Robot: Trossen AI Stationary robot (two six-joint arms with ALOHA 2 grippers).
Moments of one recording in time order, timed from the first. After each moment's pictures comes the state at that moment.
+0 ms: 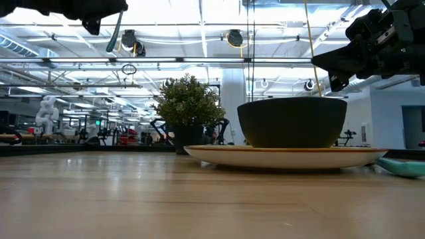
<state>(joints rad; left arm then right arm) -0.27 0.60 0.42 0.15 -0.36 0.06 -0.09 0.55 0.01 0.55 -0.11 0.16</state>
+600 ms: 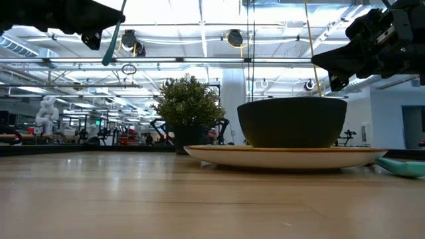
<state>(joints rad) -0.27 0.61 0.29 0.30 -0.28 0.00 -0.09 0.55 0.01 0.56 -0.11 0.16</state>
